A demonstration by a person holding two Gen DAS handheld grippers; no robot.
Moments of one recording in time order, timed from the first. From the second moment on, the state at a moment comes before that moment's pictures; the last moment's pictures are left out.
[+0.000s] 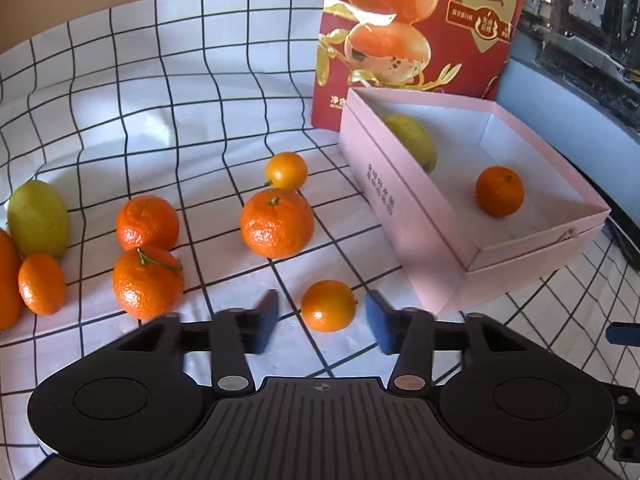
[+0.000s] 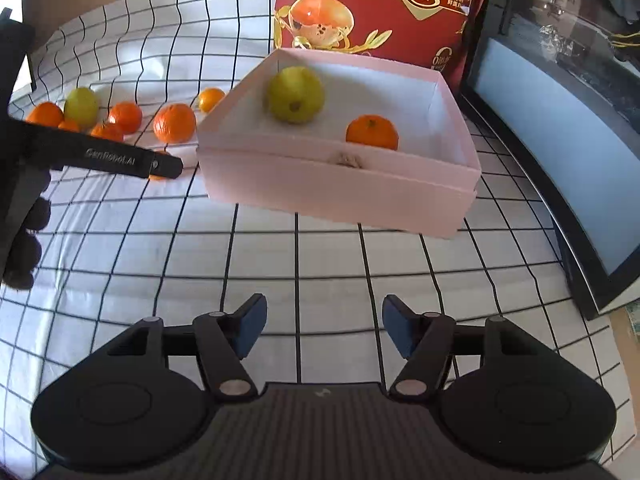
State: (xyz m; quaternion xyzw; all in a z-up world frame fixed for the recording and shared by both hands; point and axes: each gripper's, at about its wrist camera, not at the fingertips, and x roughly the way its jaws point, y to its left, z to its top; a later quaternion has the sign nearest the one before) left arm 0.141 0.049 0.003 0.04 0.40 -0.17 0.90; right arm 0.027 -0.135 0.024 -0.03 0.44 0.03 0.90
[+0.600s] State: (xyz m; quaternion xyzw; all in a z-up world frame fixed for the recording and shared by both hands) left arm 0.041 0.174 0.028 -0.09 0.41 -0.10 0.90; right arm 0.053 -0.081 0.046 -0.05 0.41 0.12 0.91
